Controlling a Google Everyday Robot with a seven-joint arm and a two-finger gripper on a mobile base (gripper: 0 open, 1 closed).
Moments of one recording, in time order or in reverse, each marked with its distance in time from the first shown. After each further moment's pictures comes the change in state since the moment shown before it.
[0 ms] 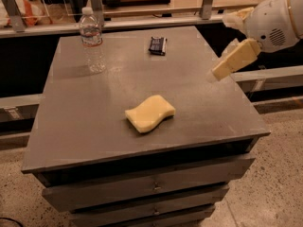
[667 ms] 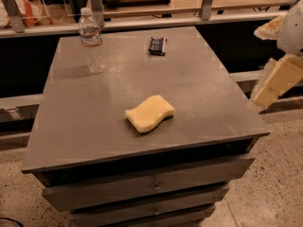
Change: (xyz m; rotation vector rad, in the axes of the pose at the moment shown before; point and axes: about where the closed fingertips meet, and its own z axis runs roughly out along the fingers) arm 0.048 0.047 -0.063 0.011 0.434 -0.076
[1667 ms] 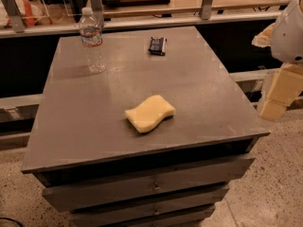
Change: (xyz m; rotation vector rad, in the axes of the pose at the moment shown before) arm 0.008 0.025 -0.005 -0.040 0.201 -0.072
